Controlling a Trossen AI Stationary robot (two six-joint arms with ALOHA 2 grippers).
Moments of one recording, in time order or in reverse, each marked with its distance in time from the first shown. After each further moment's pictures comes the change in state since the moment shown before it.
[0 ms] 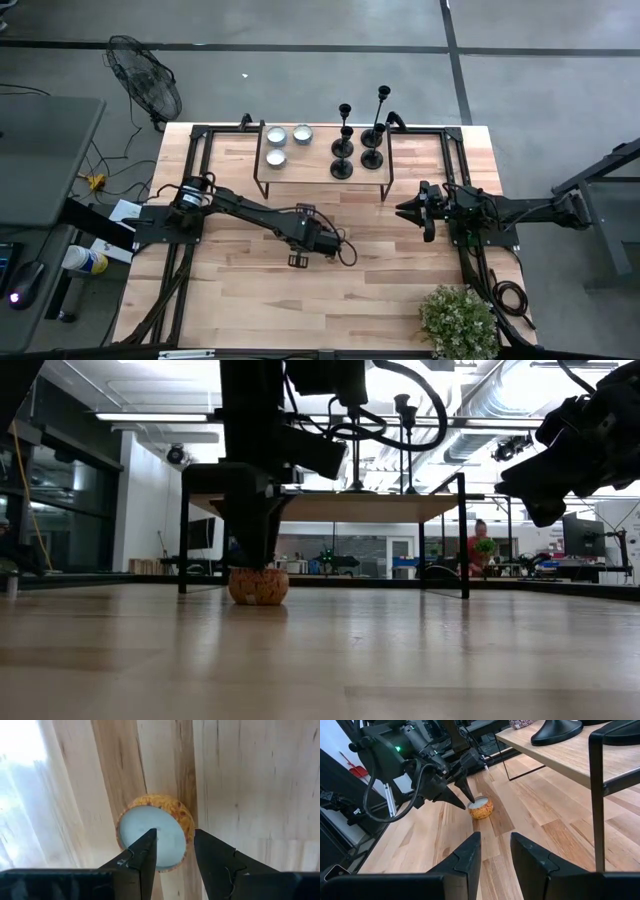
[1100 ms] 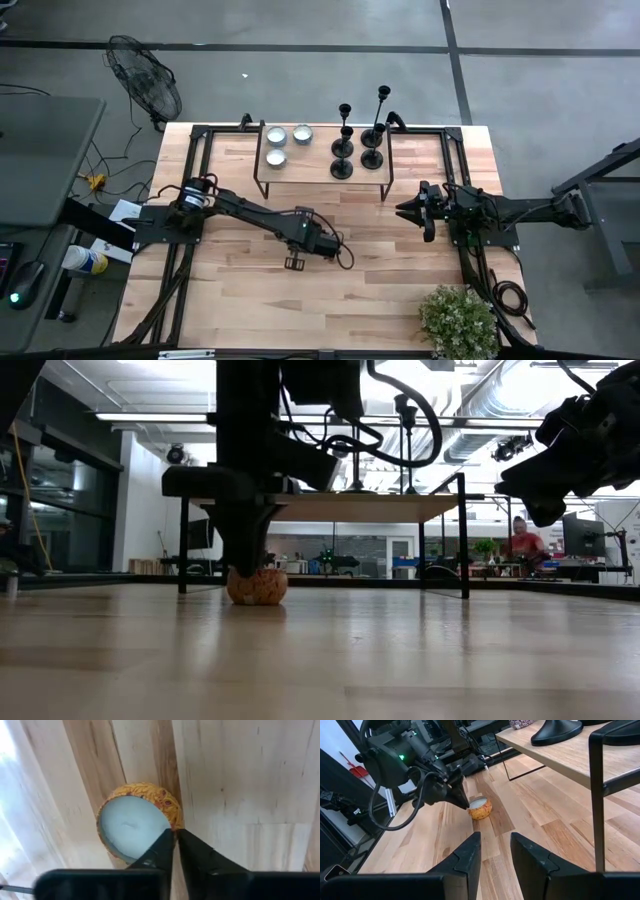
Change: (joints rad) left arm -0.007 0.018 -0.004 -0.033 0.052 0.017; right arm 0.000 0.000 0.000 0.000 0.000 0.000
